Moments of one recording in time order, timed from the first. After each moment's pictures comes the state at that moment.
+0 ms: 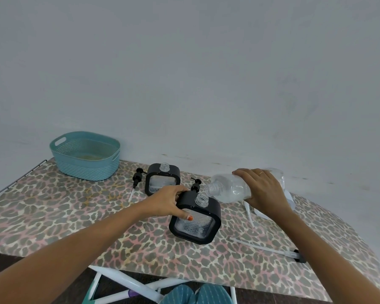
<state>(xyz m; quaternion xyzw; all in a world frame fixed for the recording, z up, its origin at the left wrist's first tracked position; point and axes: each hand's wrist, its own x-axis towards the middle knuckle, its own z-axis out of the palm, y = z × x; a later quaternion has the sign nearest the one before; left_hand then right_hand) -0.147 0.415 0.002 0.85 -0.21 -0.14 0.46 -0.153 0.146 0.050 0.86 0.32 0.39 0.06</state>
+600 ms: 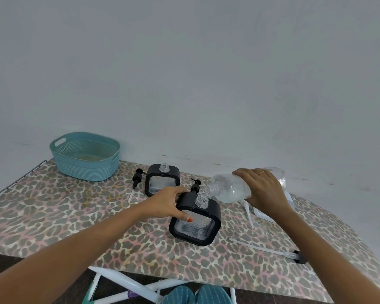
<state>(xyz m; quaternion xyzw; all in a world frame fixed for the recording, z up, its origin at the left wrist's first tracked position) -0.150 0.415 0.003 0.85 -0.20 -0.15 0.46 -0.150 0.143 0.051 0.86 0.32 0.39 0.06</state>
